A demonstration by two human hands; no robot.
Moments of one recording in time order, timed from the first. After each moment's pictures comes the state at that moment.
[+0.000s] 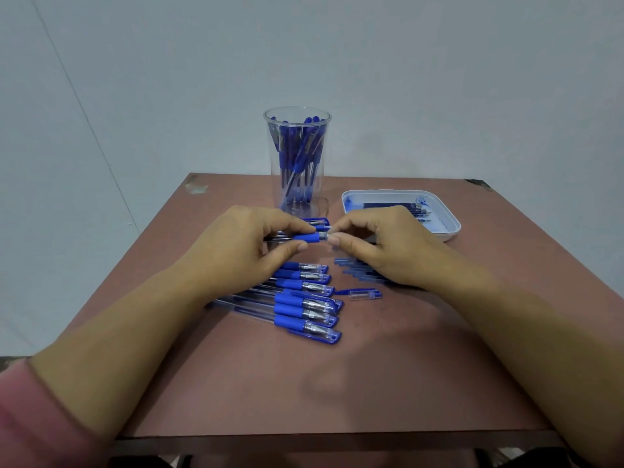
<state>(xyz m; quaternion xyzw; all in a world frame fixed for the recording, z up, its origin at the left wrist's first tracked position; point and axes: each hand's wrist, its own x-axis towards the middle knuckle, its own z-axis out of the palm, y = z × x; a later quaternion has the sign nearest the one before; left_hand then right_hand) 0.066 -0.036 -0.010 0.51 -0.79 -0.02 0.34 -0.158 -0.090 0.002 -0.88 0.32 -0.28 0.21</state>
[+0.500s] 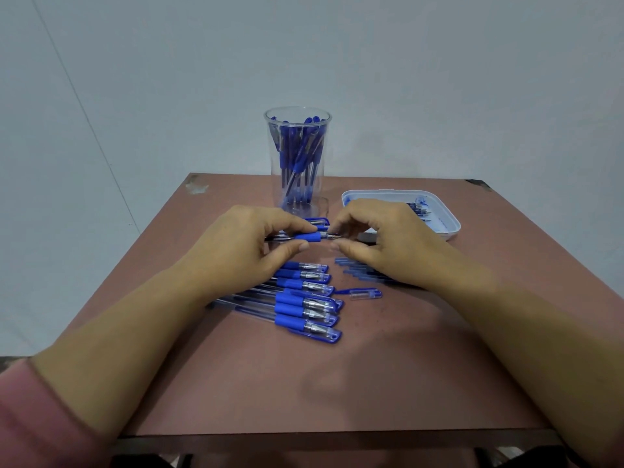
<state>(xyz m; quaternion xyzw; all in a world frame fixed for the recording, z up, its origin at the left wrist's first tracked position) 0.067 -0.037 -0.012 0.50 -0.79 -0.02 0.34 -0.160 -0.094 0.002 -0.90 0.28 -0.30 0.14</state>
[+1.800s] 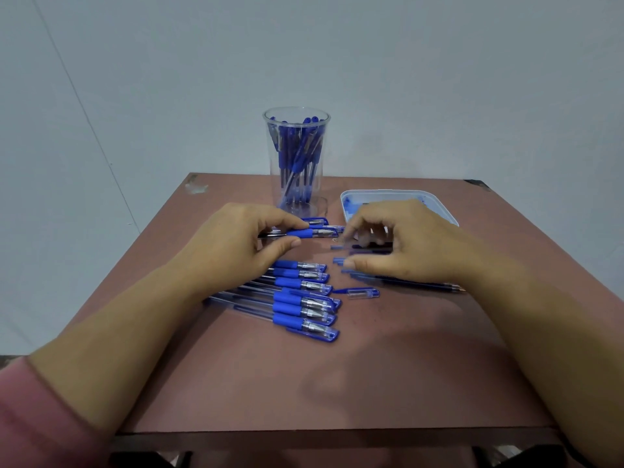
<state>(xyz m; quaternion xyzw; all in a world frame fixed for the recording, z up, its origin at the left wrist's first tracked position) 0.071 -0.038 -0.011 0.52 -0.78 -0.02 0.34 -0.182 -0.086 0.020 -0.90 0.33 -0.21 0.18</state>
